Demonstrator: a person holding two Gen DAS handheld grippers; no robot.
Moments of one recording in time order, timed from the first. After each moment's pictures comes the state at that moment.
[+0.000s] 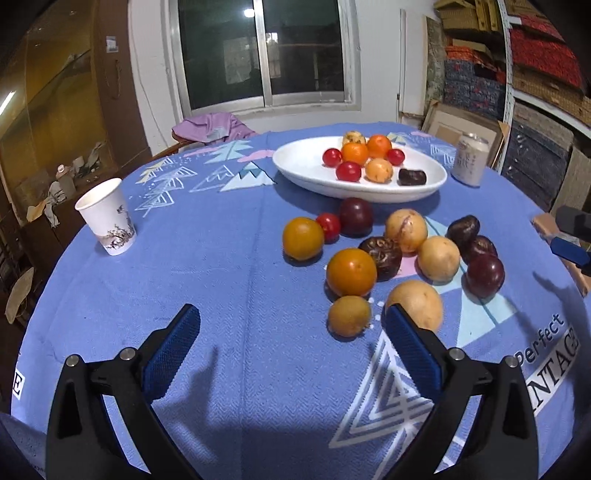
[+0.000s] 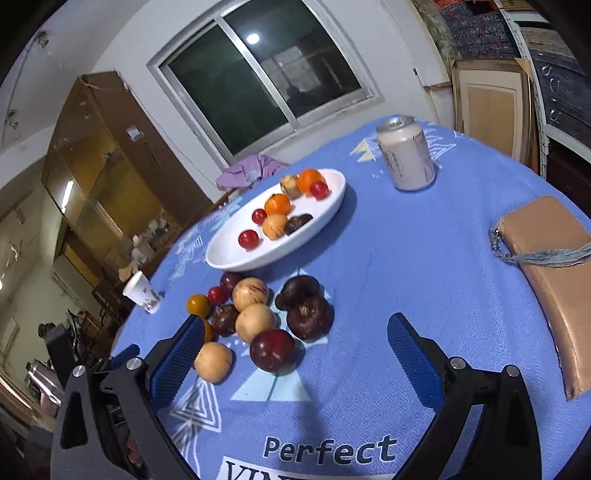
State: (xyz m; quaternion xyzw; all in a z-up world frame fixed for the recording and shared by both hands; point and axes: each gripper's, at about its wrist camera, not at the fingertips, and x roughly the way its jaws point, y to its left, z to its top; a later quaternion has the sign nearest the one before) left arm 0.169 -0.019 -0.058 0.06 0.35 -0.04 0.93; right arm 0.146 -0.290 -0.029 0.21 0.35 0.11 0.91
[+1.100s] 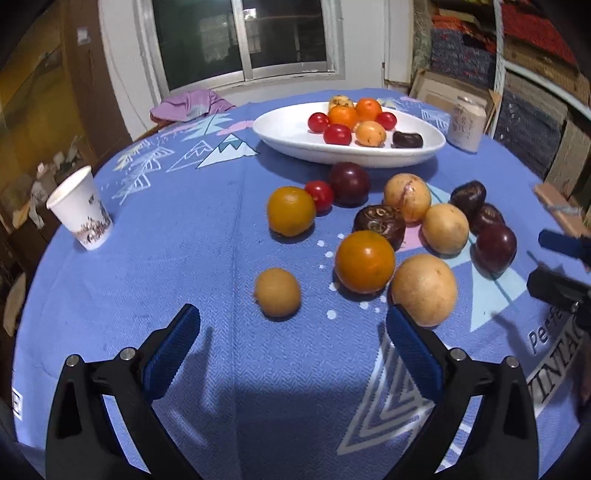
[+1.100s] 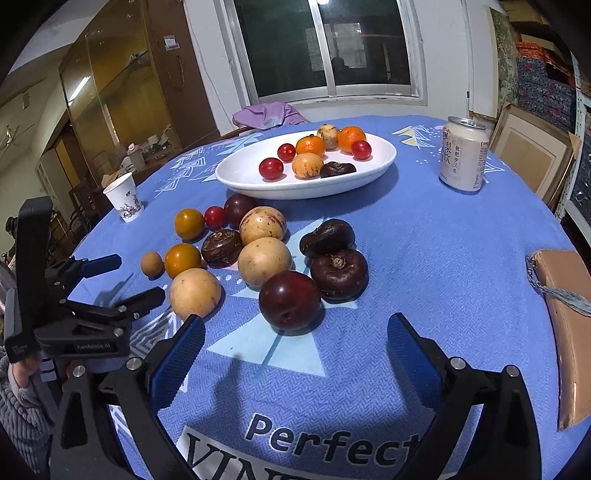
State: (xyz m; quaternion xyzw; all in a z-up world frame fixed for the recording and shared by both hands) left arm 0.194 -0.016 -0.069 0.07 0.40 -0.07 0.91; right arm 0.144 -0.228 -0.045 0.04 0.39 0.14 0.91
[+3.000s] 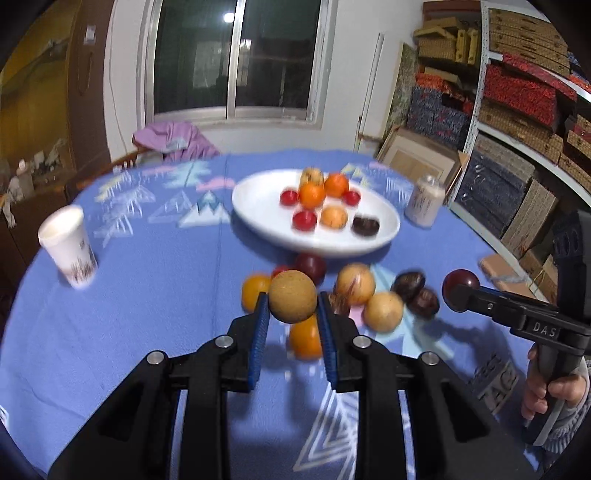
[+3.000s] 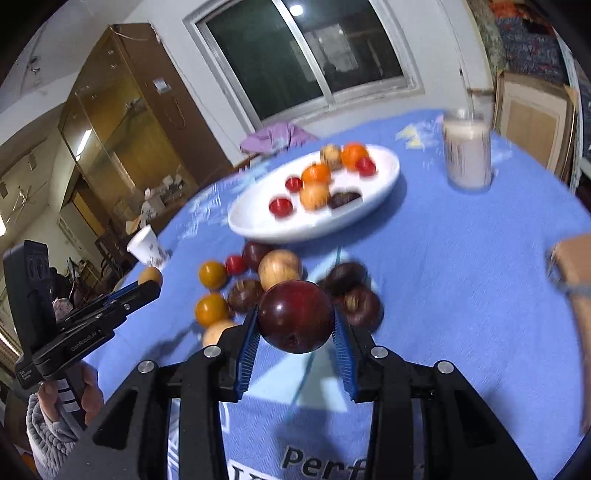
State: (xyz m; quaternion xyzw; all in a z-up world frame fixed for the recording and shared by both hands) left arm 0.195 -0.015 0.002 0.00 0.32 -0.14 0.94; right arm 0.168 -0.251 -0.004 0.15 0.35 0.17 0.91
